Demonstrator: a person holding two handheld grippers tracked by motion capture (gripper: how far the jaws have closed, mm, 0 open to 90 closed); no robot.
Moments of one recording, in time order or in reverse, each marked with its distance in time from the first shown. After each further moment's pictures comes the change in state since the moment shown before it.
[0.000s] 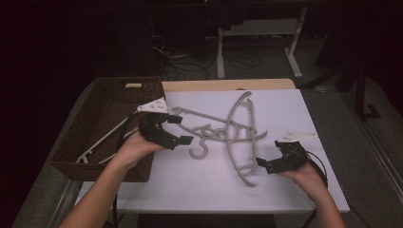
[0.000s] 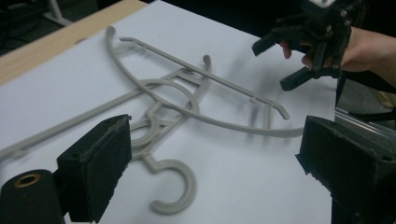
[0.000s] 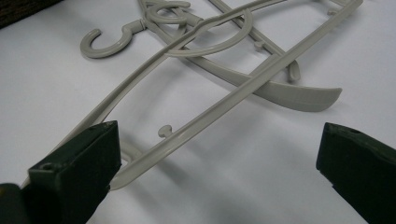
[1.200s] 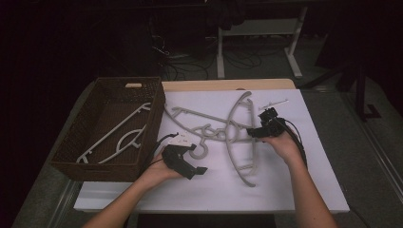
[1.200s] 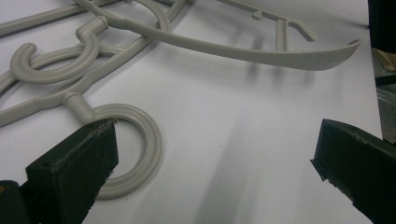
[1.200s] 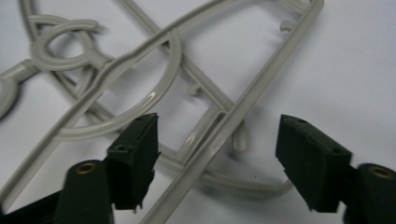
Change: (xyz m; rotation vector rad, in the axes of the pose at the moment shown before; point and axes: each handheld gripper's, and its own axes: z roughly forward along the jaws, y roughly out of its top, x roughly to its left) left arm -0.012 -0.076 0.075 0.105 -0.034 0.010; right arm -0.041 0.071 0.076 0.183 -0.145 0.125
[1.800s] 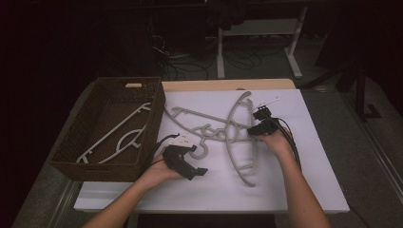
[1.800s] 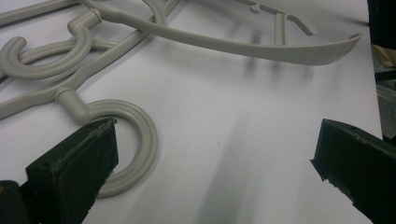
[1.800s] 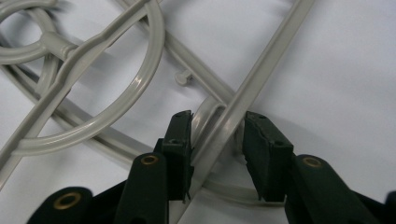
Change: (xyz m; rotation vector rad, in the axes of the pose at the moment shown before) left arm 0.000 0.000 0.002 0.018 -0.007 0.001; right arm 0.003 0.009 0.023 0.126 -0.040 0.052
